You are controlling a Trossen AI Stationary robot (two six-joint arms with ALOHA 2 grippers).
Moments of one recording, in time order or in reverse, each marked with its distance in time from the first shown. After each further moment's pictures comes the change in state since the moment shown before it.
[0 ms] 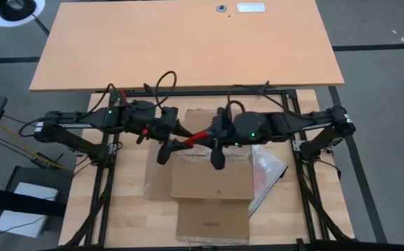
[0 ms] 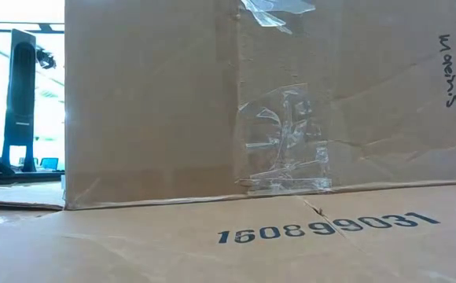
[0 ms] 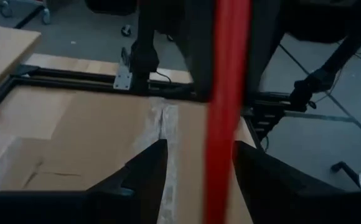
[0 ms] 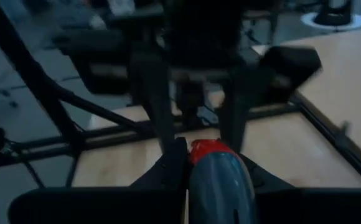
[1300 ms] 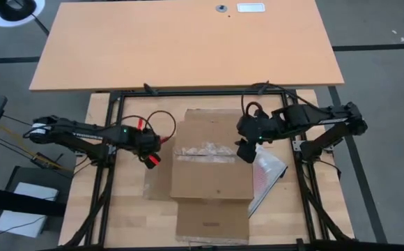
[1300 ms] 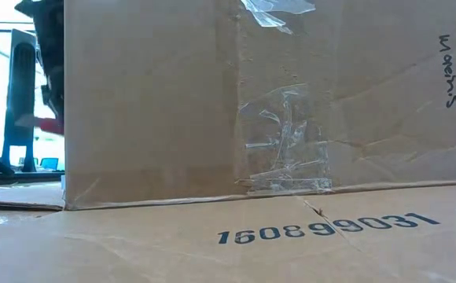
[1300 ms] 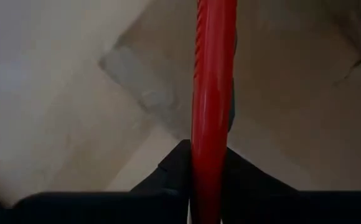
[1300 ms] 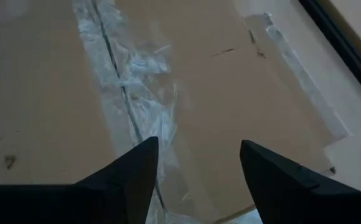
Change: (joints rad) left arm 0.025 -0.070 -0.604 -0.488 -0.329 -0.503; right arm -0.027 -0.155 -0.091 -0.787 0.033 0.331
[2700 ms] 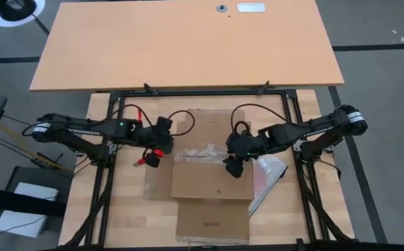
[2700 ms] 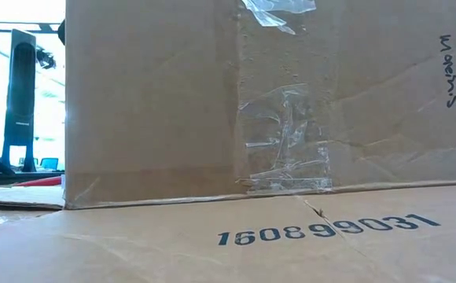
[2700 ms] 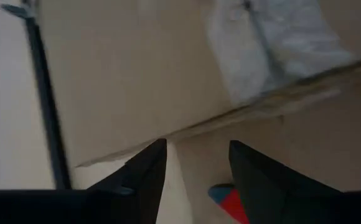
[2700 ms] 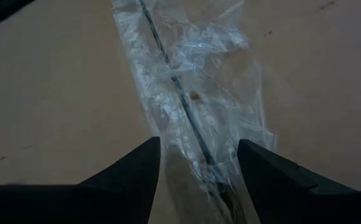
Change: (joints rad) left arm -0.055 0.040 0.307 0.152 -0.040 1.157; right arm 0.036 0.002 -0.387 0.490 -0.110 0.121
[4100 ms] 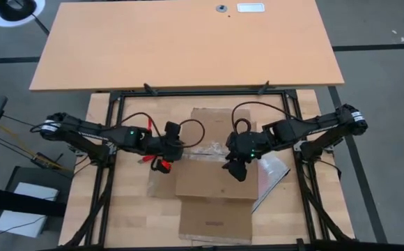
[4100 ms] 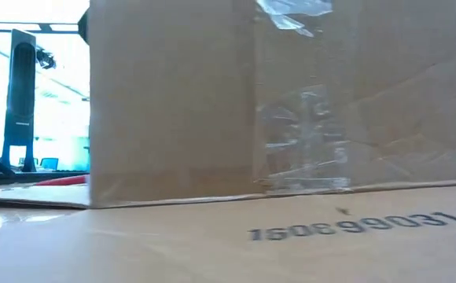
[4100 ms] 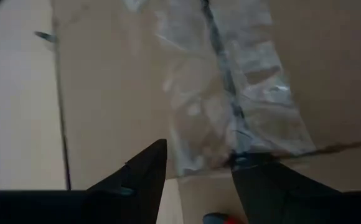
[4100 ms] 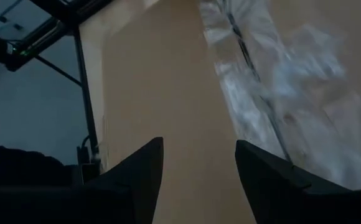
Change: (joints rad) left arm -0.101 0.124 0.061 0.122 -0.129 -0.083; right arm 0.022 0.001 0.139 -0.037 -0.152 -0.005
